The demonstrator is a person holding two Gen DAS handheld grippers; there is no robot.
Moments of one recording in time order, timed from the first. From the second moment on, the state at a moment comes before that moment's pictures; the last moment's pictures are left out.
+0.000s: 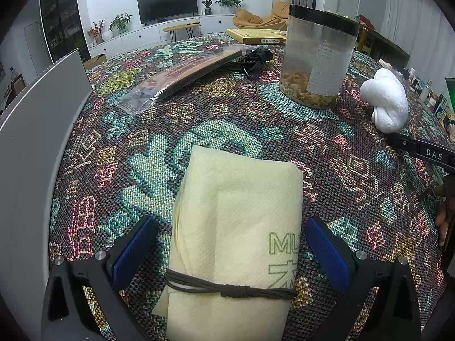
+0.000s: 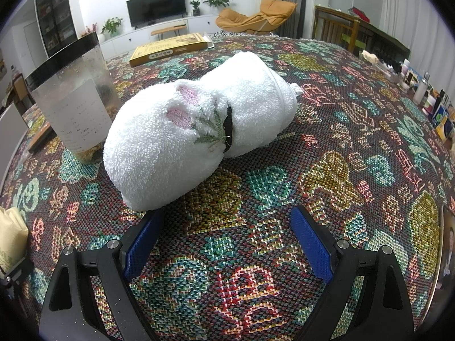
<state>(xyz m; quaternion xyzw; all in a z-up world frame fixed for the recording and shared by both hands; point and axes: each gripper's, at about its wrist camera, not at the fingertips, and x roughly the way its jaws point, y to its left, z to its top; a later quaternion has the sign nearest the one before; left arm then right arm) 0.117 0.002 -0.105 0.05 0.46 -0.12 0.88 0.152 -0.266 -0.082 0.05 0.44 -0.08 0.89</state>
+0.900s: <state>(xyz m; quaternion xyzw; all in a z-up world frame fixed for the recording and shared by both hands) 0.104 -0.002 -0.098 0.08 0.49 -0.14 0.86 0.182 -0.335 -0.070 0.35 0.44 -0.02 0.83</state>
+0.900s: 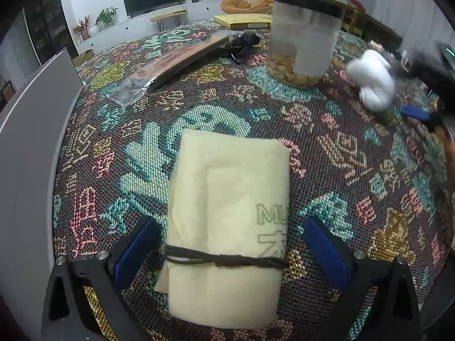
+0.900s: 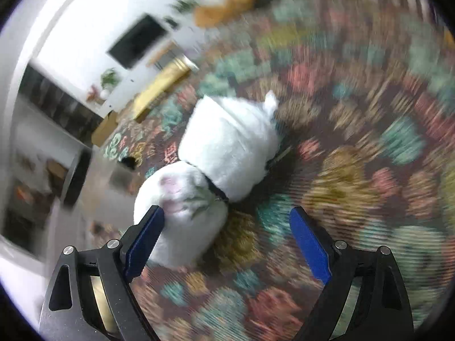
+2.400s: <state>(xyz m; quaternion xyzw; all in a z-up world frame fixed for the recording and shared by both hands) 0.012 0.122 0.071 -0.05 0.37 -0.13 0.92 0.106 -0.188 -0.044 0.00 0.43 -0.03 0.90</state>
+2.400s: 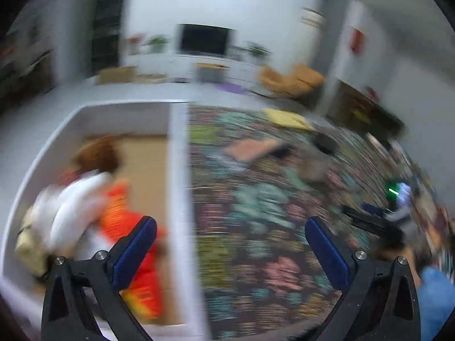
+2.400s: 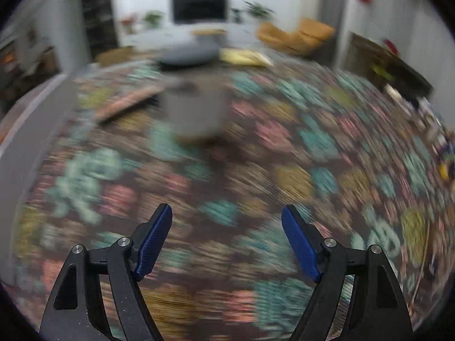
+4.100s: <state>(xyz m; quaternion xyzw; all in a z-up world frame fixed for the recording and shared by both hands) 0.113 0.054 -0.091 -0.01 0.48 0.01 0.88 0.105 -0.241 -0.077 0.13 0.44 -0.02 0.89</state>
